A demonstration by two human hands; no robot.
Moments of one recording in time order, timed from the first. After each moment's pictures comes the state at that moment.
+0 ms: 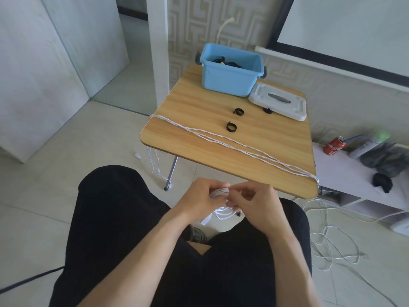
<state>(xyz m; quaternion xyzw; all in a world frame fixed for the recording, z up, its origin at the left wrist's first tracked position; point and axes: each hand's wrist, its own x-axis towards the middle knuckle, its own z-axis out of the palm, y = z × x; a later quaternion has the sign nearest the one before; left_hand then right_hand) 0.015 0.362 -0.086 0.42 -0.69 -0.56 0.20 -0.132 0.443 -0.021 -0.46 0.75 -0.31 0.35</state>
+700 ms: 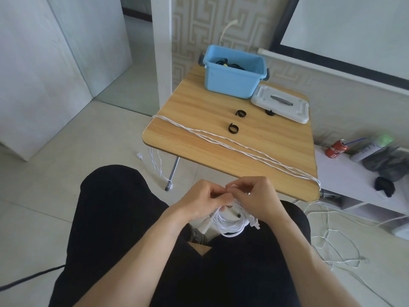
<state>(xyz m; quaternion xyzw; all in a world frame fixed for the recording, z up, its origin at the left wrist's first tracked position) 0.018 0.363 -0.069 0.39 -0.69 -0.59 0.16 -0.155 0.415 -0.047 -0.53 0.72 -0.31 0.33</state>
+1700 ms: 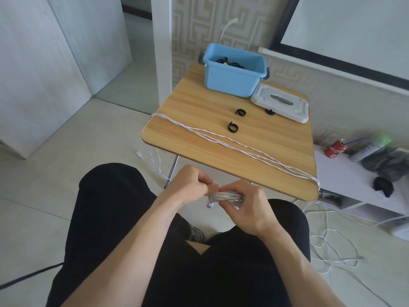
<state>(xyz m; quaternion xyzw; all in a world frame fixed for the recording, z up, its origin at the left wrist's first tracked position) 0.027 0.341 -0.049 0.54 -0.65 -0.52 0.12 -0.141 0.435 -0.060 -0.64 0.66 -0.32 0.24</state>
